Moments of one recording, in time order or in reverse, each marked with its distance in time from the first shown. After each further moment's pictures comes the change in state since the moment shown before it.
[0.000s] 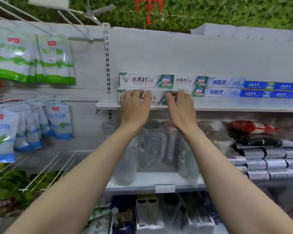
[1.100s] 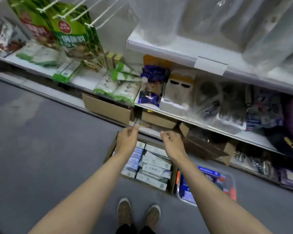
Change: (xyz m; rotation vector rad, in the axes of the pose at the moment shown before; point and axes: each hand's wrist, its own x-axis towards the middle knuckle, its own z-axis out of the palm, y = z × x) left_hand -0.480 -0.244 0.080 -0.009 -0.165 -1.312; right_hand -0.444 0.254 0.111 0.043 -1.152 0.679
